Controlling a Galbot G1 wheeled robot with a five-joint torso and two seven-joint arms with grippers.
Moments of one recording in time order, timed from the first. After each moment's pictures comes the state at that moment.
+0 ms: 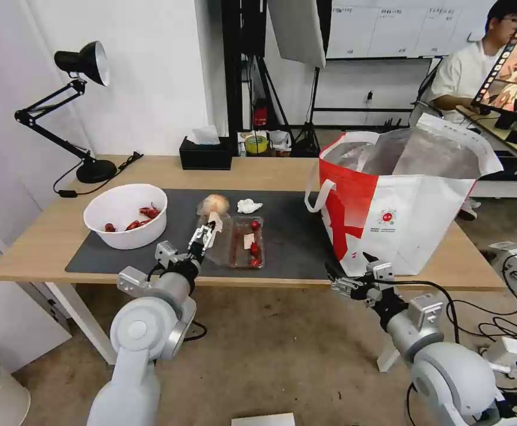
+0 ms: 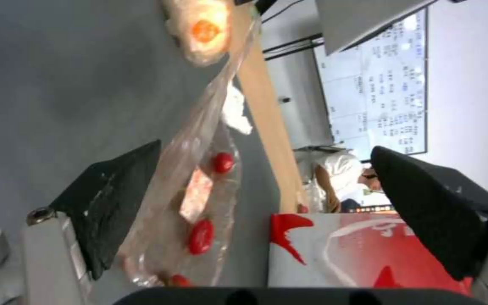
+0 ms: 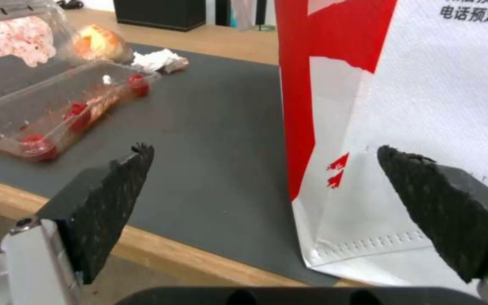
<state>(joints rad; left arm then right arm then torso) 1.17 -1.48 -0.45 -2.17 -1.44 0.27 -0.67 -1.46 1.13 0.52 2.21 0.35 -0.38 -0.03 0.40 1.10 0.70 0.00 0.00</state>
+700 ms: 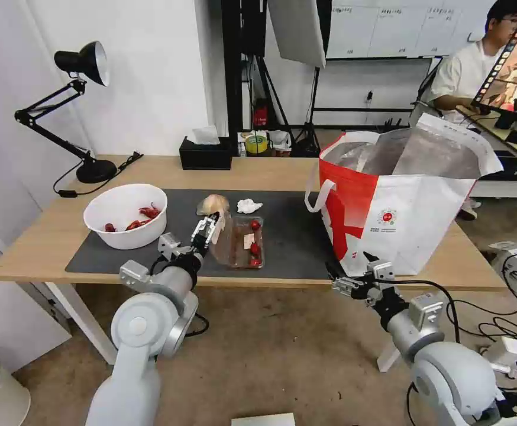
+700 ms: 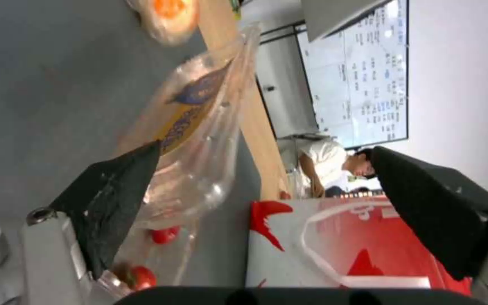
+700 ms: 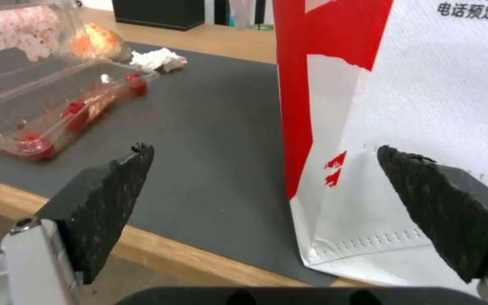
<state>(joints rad) 1.14 -1.49 -0.40 -2.15 -1.46 0.27 -0.65 -1.46 1.13 0.52 2.20 0.35 -0.38 -0.03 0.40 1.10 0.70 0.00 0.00</state>
